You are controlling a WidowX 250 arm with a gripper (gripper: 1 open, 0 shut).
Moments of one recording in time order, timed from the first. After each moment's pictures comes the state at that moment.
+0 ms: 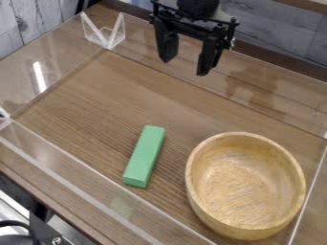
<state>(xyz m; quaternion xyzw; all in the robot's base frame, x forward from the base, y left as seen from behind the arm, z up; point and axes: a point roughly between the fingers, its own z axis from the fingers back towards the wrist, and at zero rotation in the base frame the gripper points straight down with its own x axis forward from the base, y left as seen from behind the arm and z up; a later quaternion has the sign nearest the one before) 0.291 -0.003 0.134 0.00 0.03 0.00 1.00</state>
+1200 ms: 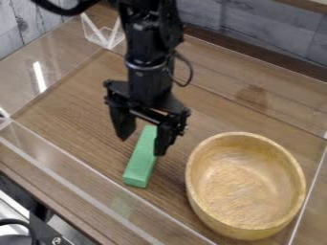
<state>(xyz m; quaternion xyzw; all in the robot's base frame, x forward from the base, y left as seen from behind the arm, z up) 0.210 0.006 0.071 0.00 0.02 0.03 1.00</state>
